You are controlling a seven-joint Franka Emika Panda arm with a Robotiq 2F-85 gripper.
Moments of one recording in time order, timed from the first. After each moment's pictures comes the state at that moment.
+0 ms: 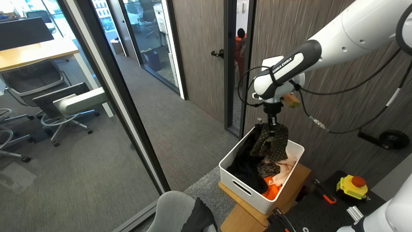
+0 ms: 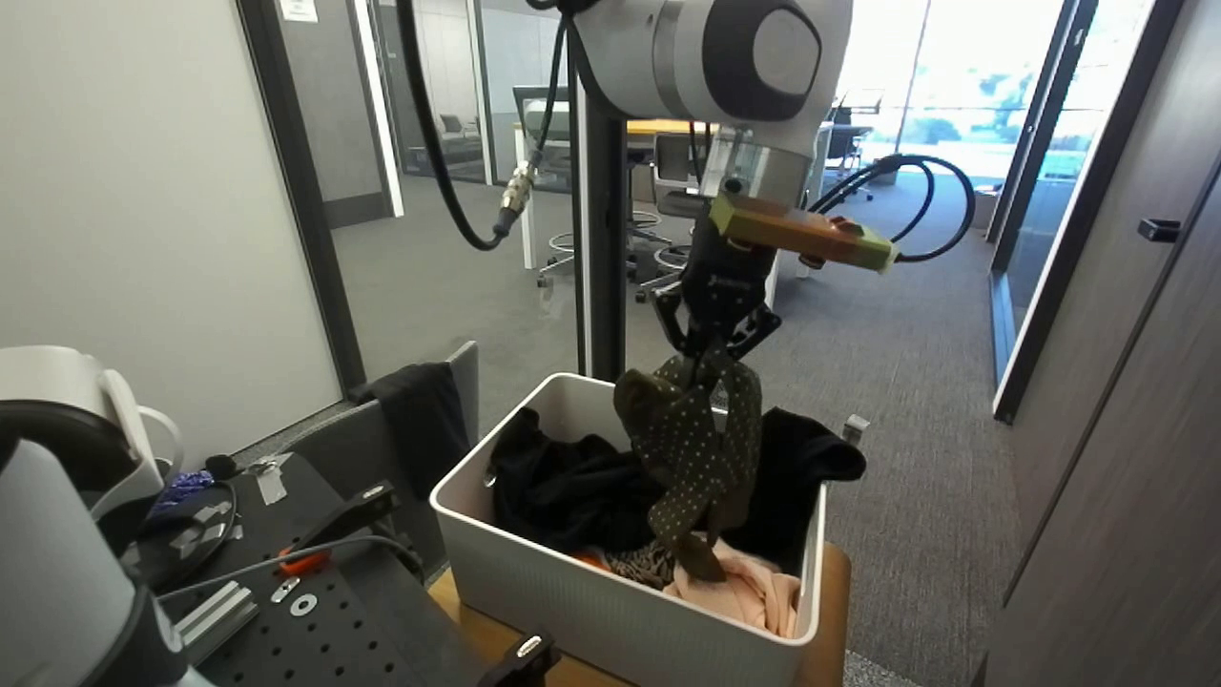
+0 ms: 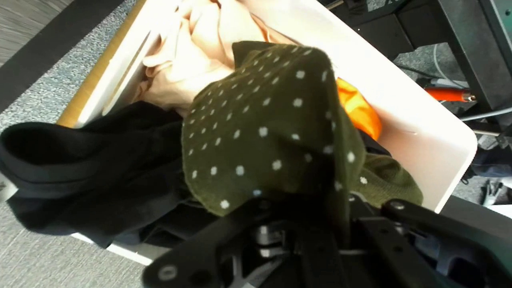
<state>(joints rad) -0.09 0.21 -0.05 -2.23 0.01 2.17 -1.08</state>
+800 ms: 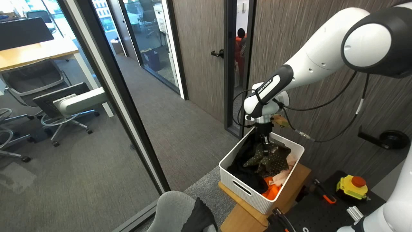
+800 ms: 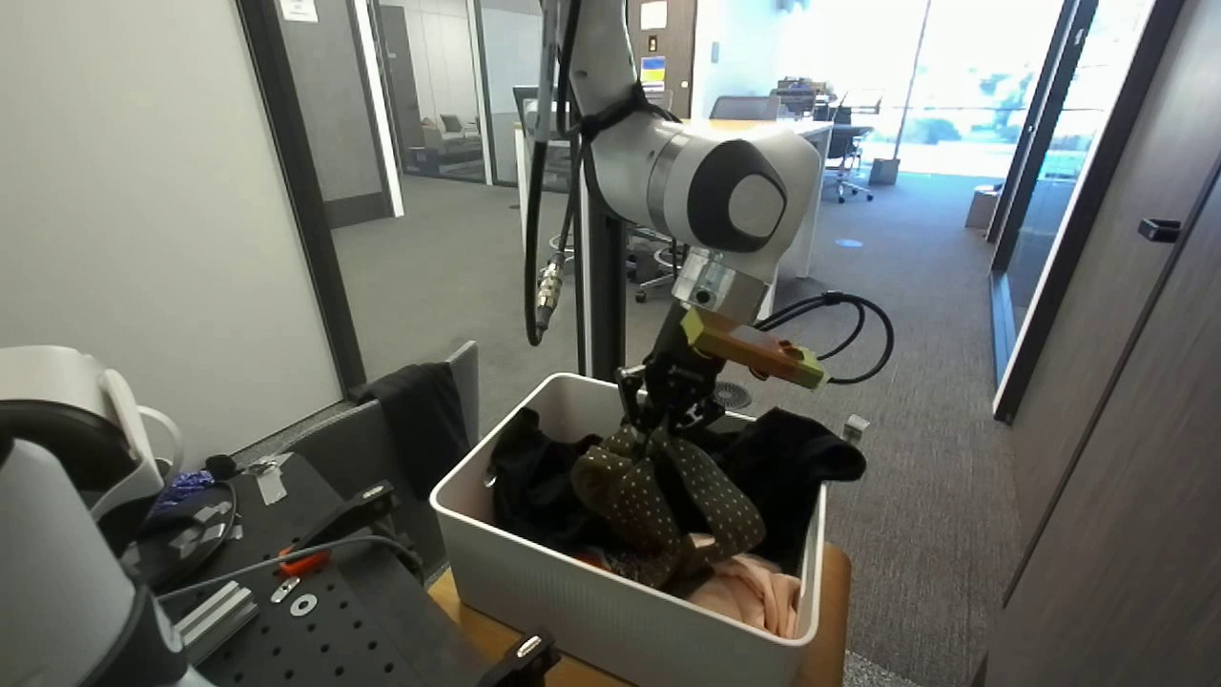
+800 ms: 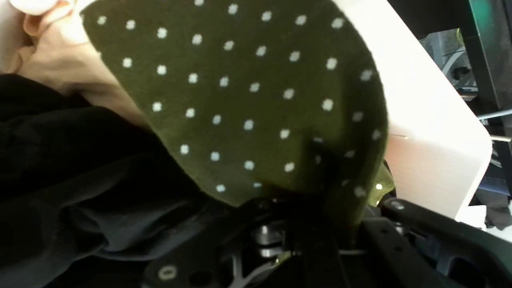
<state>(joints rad) -0.13 0.47 0.04 -2.16 0.08 2.18 -1.14</state>
